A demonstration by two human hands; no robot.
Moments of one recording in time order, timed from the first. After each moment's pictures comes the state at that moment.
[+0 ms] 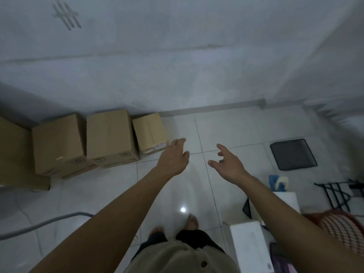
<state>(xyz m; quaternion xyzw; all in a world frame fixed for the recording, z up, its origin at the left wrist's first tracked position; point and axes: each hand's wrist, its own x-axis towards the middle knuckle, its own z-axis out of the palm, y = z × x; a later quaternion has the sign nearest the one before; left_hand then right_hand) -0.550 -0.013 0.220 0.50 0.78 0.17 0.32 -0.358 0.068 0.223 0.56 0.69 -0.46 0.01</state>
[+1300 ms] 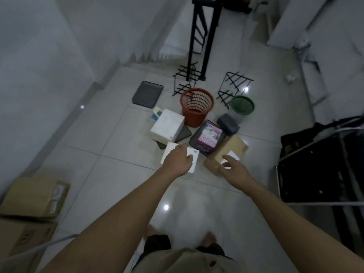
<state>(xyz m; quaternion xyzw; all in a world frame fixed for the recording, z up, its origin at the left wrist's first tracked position) -0.176 -0.290 0.239 0.84 0.39 -0.04 0.37 -0.031 -0.450 0.251 0.86 0.25 -0.38 -0.24</state>
